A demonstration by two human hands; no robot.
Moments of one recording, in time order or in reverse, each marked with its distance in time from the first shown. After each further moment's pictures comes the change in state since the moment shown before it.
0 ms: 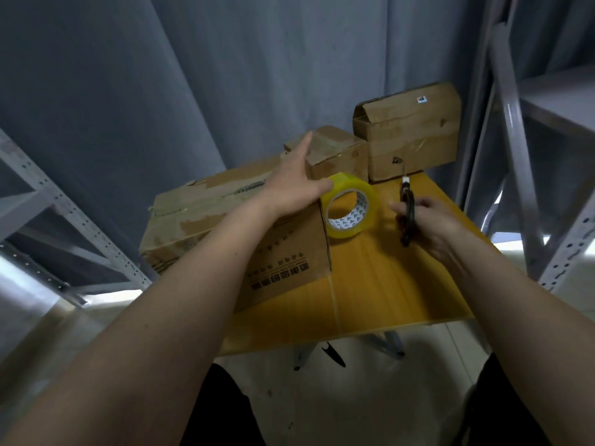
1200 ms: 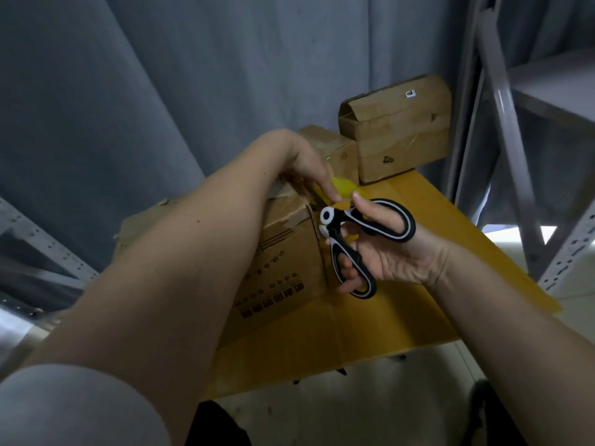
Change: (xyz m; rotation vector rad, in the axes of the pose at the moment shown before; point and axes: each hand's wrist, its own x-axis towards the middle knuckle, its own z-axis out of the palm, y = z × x) left_hand 0.110 0.025 0.001 0.381 -0.850 -0.221; right_hand -0.029 -0.018 0.040 0.189 -0.974 0.270
